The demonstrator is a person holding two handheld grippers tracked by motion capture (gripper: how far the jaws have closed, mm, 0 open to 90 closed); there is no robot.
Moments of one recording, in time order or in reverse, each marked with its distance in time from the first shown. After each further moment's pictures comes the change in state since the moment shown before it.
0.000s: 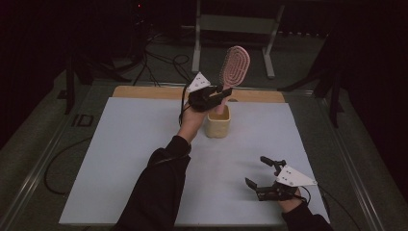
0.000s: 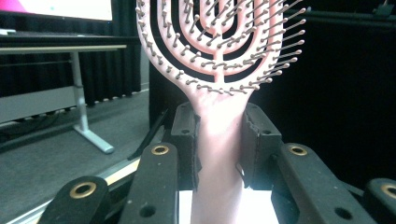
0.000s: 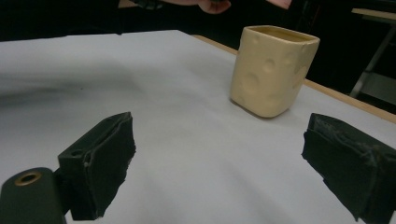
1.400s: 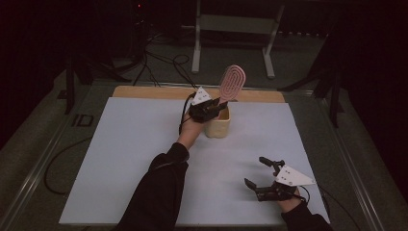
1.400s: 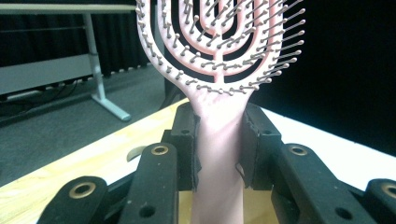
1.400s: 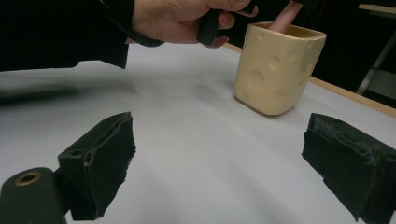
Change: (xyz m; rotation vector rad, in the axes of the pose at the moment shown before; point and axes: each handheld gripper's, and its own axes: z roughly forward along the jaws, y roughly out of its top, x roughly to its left) left arm 0.005 -0.052 0.012 0.148 0.071 0.045; right arm 0.000 -0.002 0.002 0.008 0.015 0.013
